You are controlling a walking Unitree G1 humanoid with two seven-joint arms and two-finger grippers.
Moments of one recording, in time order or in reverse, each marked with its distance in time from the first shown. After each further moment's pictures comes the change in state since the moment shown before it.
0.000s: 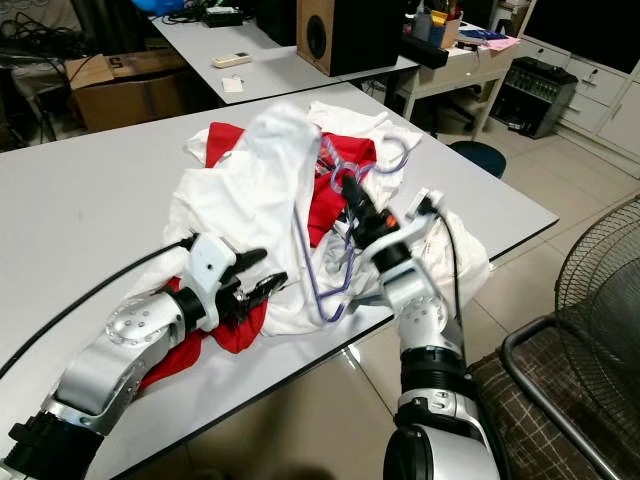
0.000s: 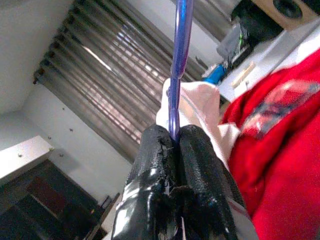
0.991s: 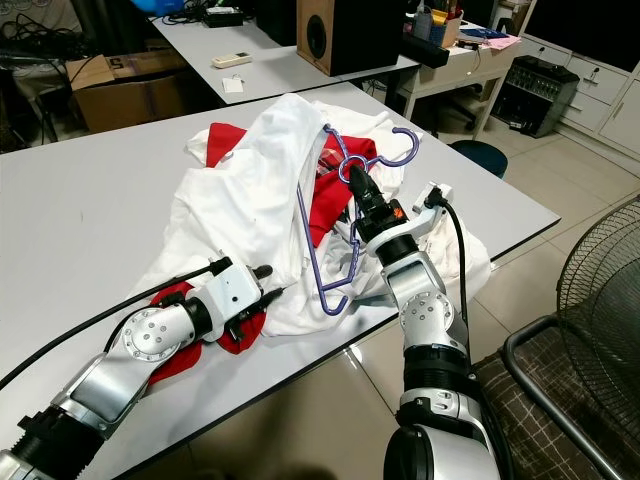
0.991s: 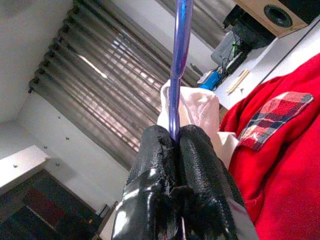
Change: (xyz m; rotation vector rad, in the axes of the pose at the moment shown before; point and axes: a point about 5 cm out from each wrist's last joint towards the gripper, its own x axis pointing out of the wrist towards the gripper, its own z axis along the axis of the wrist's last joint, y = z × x) left arm 0.009 -0.002 -0.017 0.415 0.085 -0.029; right arm 0.002 0.003 0.007 0.012 -0.021 -0.033
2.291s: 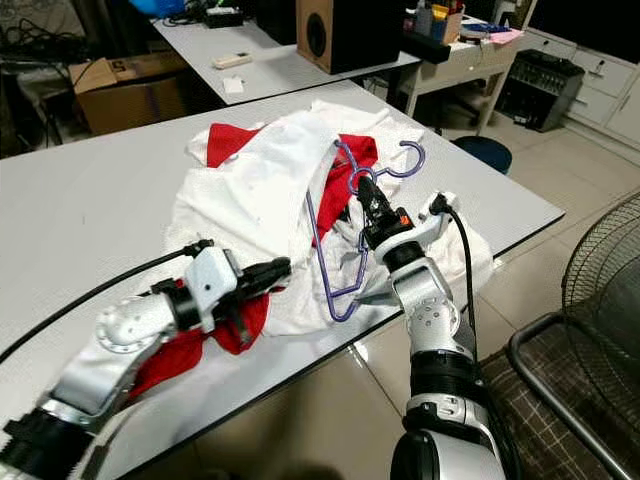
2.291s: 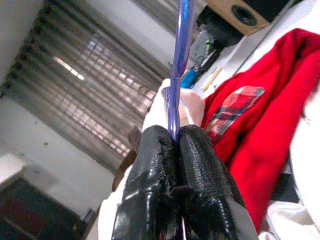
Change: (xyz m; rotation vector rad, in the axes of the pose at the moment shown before) left arm -0.021 0.011 0.026 -0.075 -0.269 -0.130; right arm -0.008 -0.012 0.002 0.003 0.000 -0.113
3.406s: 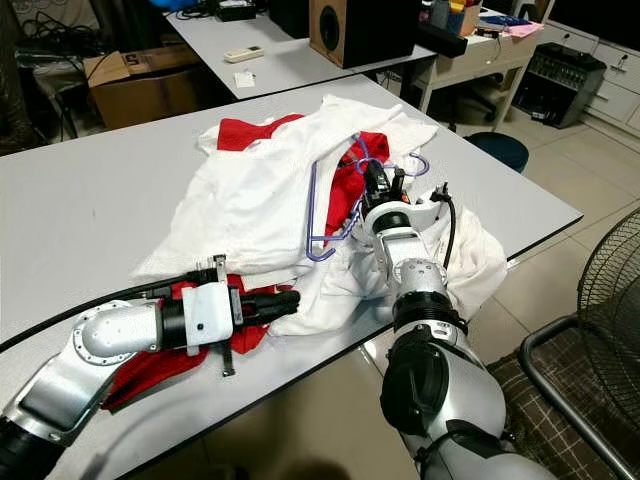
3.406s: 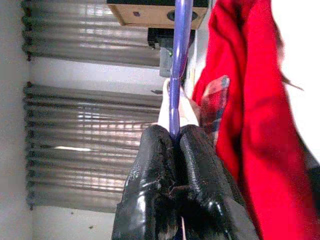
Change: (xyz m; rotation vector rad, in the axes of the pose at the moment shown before) left arm -0.008 -0.018 0.027 0.175 -0.045 -0.215; right arm 0.042 -0.008 0.002 0.493 -0.152 -0.219
